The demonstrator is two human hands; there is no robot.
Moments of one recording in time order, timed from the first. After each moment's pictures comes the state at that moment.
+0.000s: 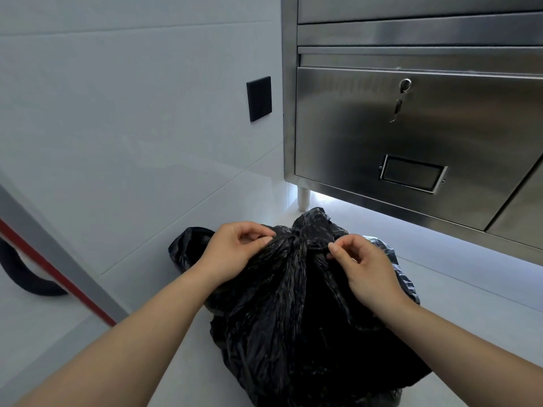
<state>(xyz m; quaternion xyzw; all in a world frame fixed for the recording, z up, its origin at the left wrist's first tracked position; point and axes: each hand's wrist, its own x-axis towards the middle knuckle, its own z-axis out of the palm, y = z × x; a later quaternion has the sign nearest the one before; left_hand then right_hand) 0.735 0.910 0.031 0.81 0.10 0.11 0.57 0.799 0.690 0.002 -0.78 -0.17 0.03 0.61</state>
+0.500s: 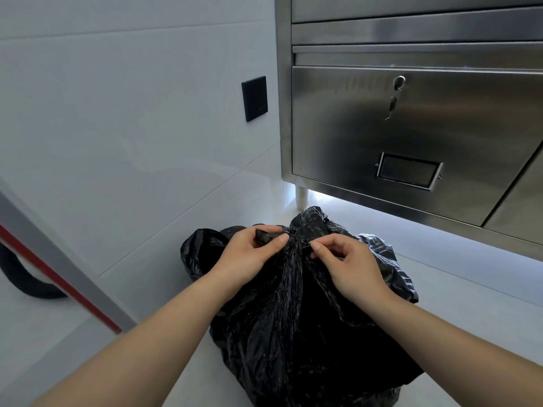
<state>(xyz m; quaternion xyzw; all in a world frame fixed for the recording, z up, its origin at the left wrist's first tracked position) 0.737 0.879 0.026 0.74 0.14 0.09 0.65 0.791 0.704 0.012 -0.79 -0.20 0.03 0.57</state>
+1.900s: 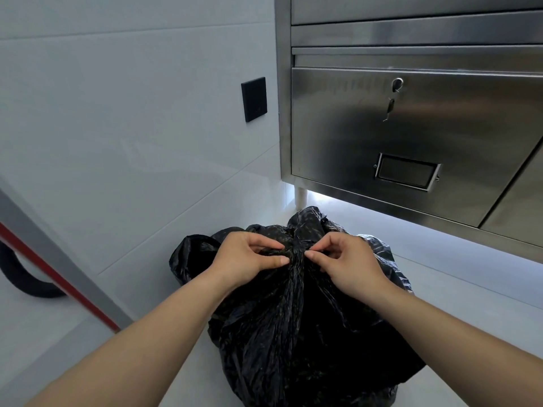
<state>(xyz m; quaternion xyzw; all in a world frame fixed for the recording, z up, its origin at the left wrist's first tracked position) 0.732 0.883 0.029 0.81 0.15 0.07 0.57 0.800 0.701 0.015 -0.82 -0.21 0.06 0.52</state>
